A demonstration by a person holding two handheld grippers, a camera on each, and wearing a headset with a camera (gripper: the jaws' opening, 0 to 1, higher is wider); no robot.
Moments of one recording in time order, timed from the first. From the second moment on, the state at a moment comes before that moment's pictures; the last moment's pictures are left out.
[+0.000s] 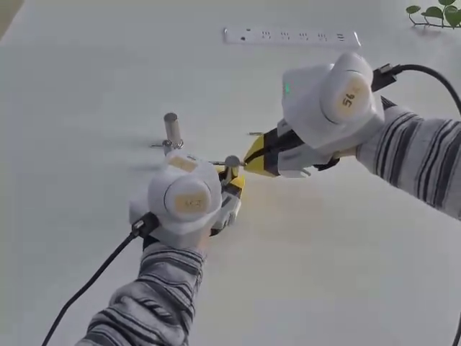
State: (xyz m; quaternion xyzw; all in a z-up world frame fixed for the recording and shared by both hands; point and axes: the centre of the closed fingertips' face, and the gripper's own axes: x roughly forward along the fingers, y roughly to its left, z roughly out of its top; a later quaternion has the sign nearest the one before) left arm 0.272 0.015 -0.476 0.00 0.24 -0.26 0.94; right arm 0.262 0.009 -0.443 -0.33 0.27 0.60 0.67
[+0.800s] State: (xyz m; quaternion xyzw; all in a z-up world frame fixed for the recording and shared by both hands) left arm 0.245 0.034 -0.453 0.01 0.25 -0.29 0.92; right arm 0.255 0.029 -0.441 -0.29 0.29 0.60 0.69
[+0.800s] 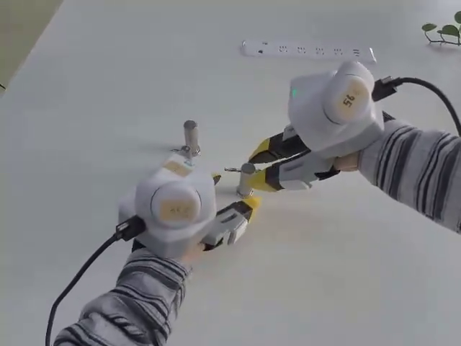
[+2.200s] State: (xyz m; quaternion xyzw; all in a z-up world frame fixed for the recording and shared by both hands) left arm 0.234 0.099 -0.415 0.01 0.21 -0.26 0.94; right arm 0.279 0.034 -0.451 -0.29 0.30 0.59 0.69
